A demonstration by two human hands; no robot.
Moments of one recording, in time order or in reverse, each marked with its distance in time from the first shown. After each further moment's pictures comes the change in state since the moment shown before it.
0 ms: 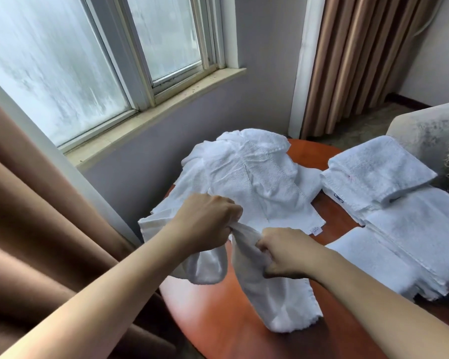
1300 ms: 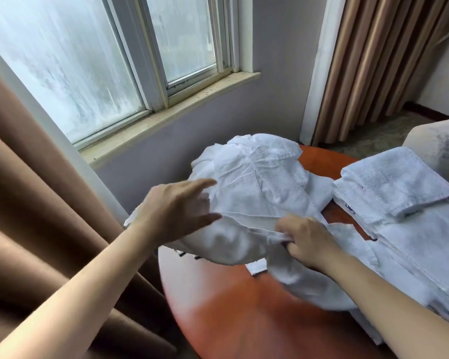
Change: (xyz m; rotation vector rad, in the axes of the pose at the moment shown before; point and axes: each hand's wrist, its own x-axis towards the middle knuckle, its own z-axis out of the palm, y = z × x) left_hand -0.031 -0.061 0.011 -0.200 0.601 -0.062; right_hand 0.025 0.051 0.022 0.165 0.533 -0.050
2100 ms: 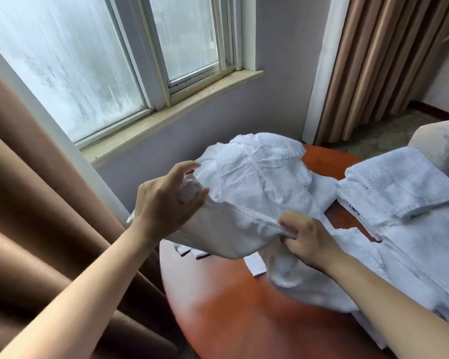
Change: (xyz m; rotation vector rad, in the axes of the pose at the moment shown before) left_hand 0.004 -0.005 0.007 0.024 0.312 -0.104; right_hand 0.009 0.008 0.012 0.266 0.147 -0.072
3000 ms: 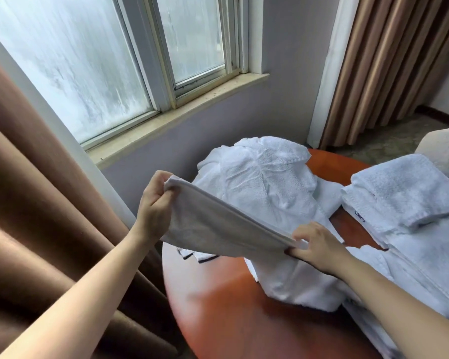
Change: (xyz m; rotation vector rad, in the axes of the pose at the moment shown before) left_hand -0.017 -0.034 0.018 -0.715 -0.044 -0.692; right_hand -0.004 0.042 0.005 -0.044 -0.214 0.176
